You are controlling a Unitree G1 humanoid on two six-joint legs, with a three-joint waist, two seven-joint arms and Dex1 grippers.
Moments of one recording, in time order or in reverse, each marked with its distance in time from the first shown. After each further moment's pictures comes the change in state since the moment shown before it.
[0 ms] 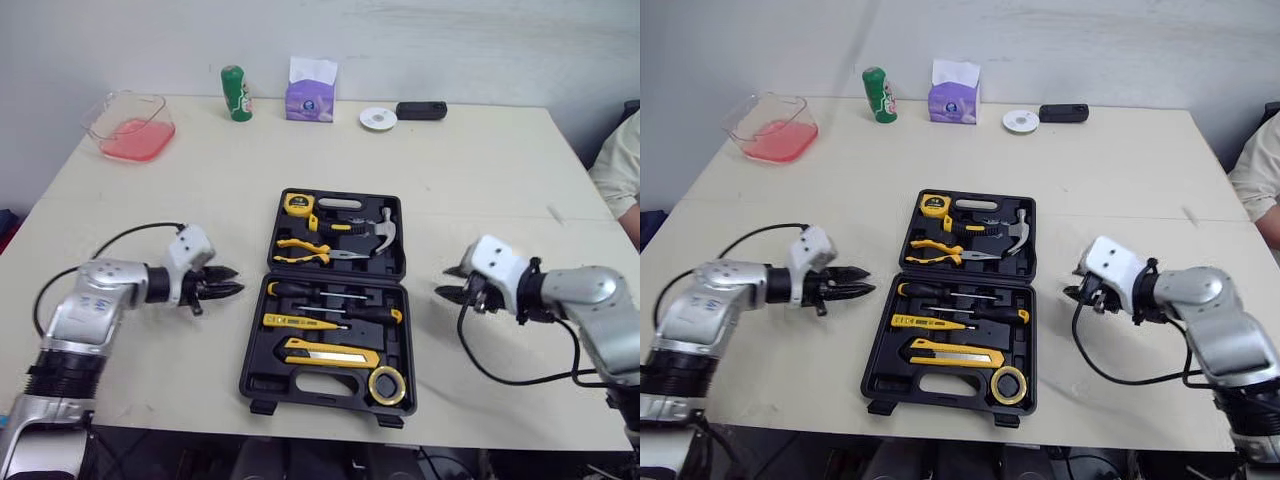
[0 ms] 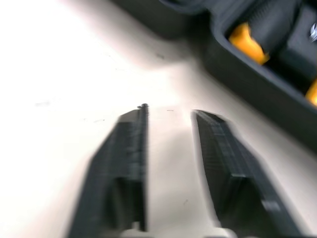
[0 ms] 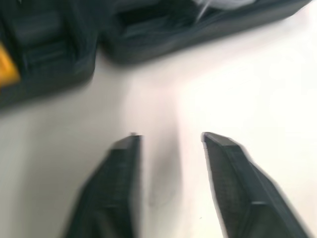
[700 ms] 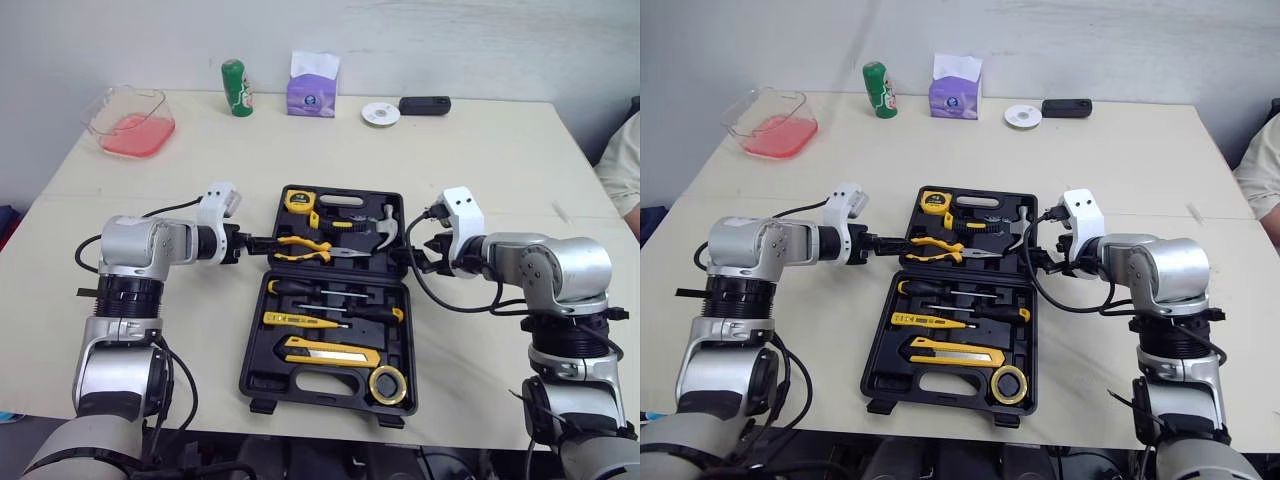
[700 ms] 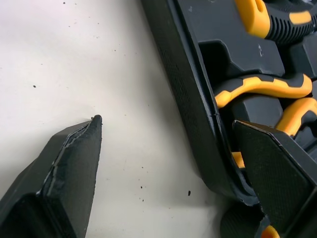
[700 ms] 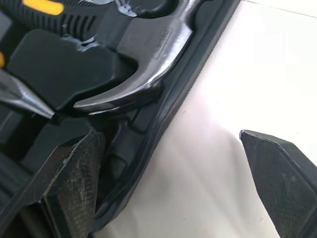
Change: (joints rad) left arm -0.373 -0.281 0.010 0.228 -0.041 0.532 0.420; right arm -0.383 0.391 -0.030 0.150 0.112 0.716 -0.496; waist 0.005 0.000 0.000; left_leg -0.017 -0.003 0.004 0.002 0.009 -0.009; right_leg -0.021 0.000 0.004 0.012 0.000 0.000
